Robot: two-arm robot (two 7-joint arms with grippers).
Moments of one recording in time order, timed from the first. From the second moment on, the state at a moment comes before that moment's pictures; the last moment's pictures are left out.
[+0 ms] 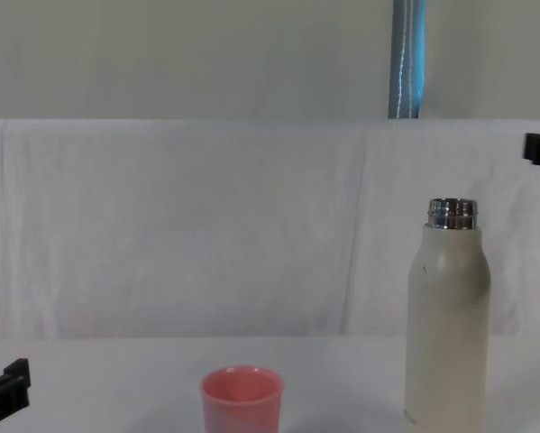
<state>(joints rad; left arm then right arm) 0.27 0.24 0.04 -1.85 -0.25 -0.02 -0.02 0.06 0.26 -0.08 -1.93 0.29 0.26 0.11</state>
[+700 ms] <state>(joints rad) 0.27 0.24 0.04 -1.85 -0.25 -0.02 -0.02 -0.16 0.25 -0.06 -1.99 0.24 0.03 0.16</state>
